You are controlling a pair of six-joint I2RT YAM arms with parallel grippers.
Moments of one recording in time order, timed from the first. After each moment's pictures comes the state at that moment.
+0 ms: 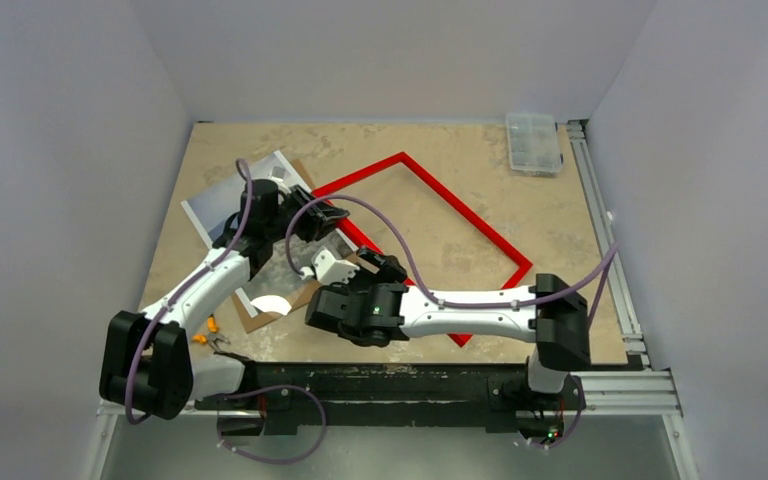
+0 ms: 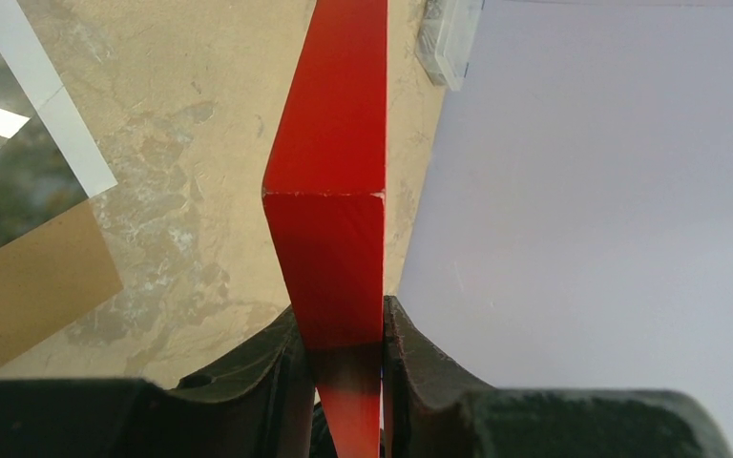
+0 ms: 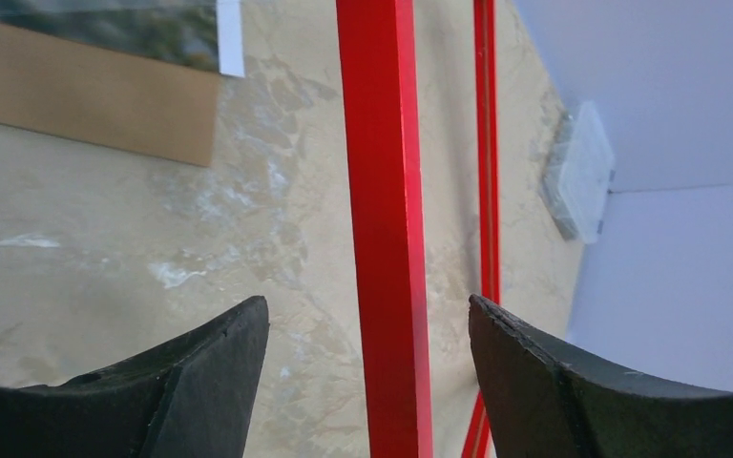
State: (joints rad) left arm -0.27 1.26 0.77 0.01 0.42 -1.20; right arm 1.40 1.72 1.42 -0.77 1.05 0.19
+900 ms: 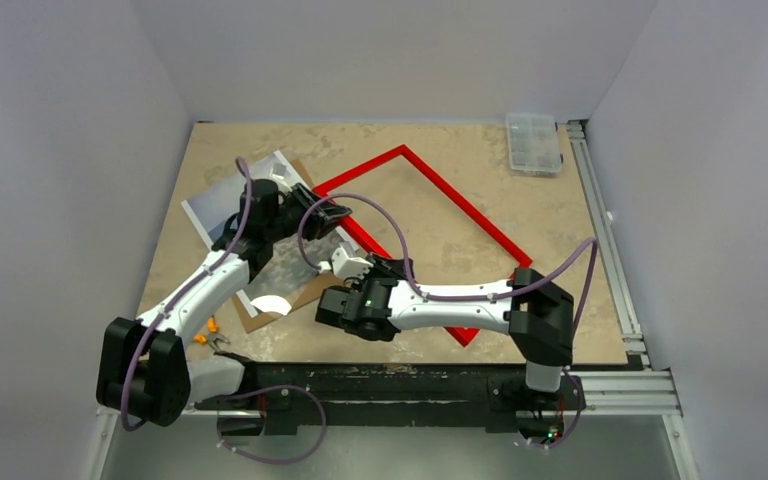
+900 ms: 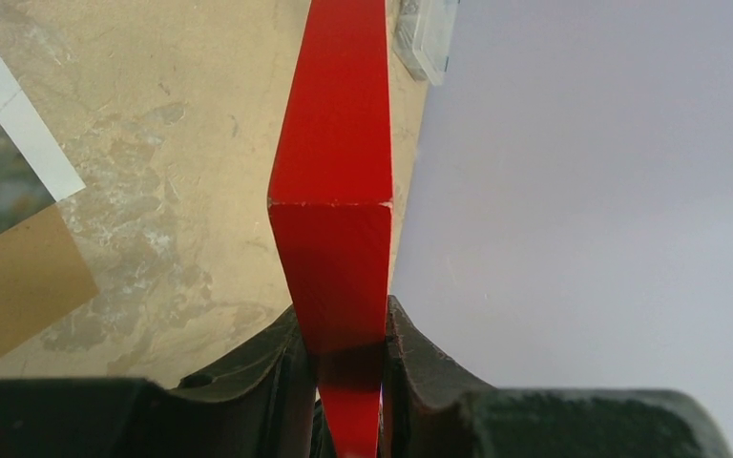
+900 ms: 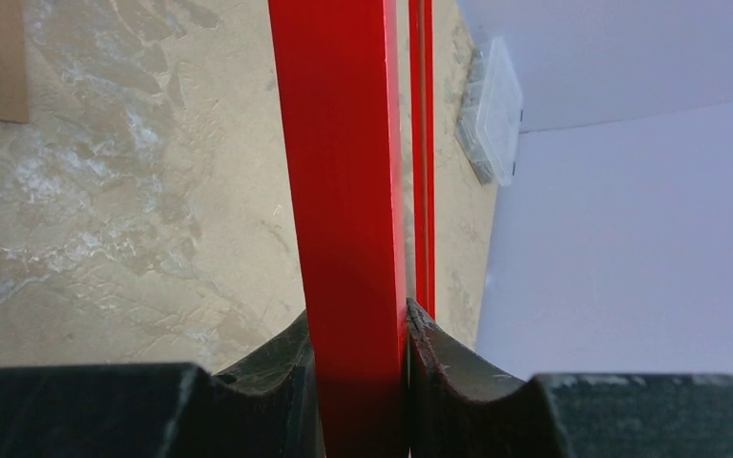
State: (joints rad) left arm -0.29 1.23 0.77 0.03 0.41 -1.20; right arm 1.33 1.83 1.38 -0.95 1.23 0.34
